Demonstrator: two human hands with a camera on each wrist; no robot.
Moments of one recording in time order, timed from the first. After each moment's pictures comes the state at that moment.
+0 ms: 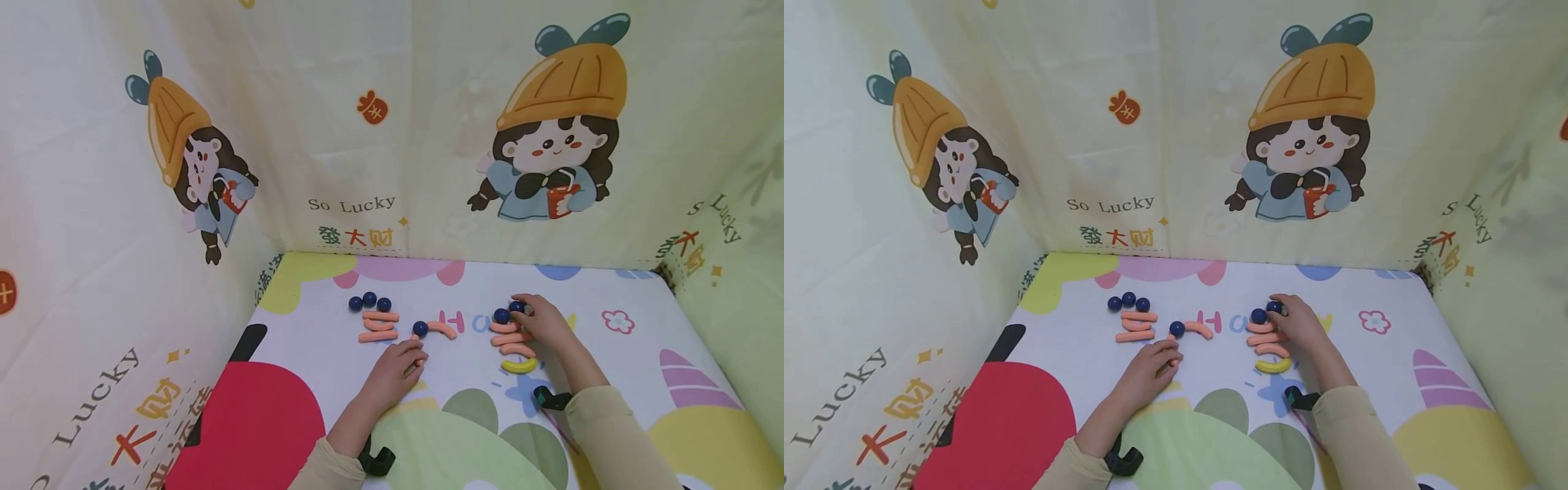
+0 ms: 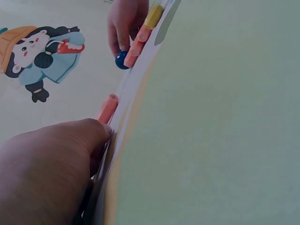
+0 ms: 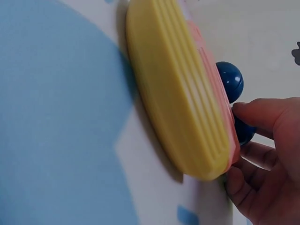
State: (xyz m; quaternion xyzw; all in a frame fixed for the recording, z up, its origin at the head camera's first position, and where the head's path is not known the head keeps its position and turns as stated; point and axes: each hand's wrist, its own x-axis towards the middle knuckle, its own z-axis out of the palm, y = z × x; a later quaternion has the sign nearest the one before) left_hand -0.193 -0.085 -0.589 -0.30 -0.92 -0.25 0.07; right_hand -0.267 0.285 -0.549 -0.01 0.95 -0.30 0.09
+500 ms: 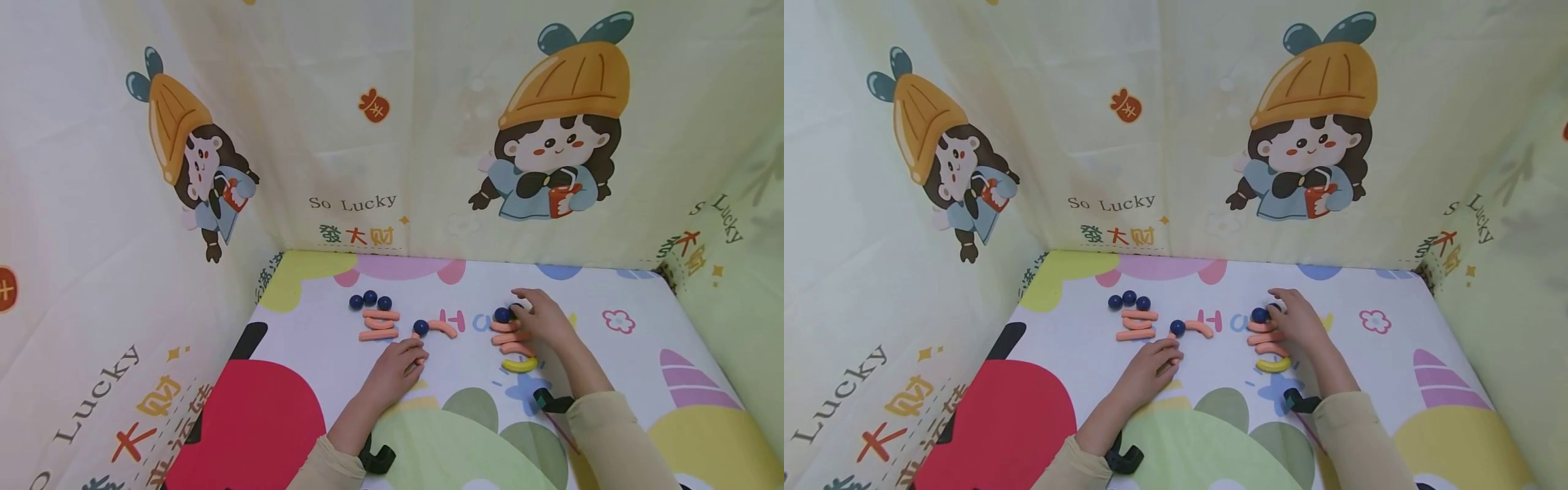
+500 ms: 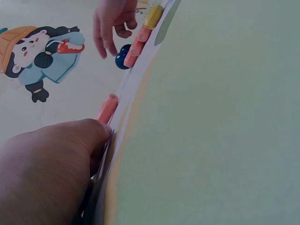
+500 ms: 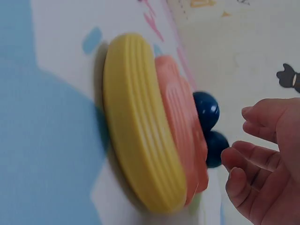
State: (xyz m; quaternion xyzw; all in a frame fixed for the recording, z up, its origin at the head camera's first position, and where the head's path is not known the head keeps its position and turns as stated) left_hand -0.194 -0.086 -0.591 -0.31 -0.91 -0.25 0.08; right_hand -0.255 0.273 -0.530 -0.03 0.95 -0.30 0.04
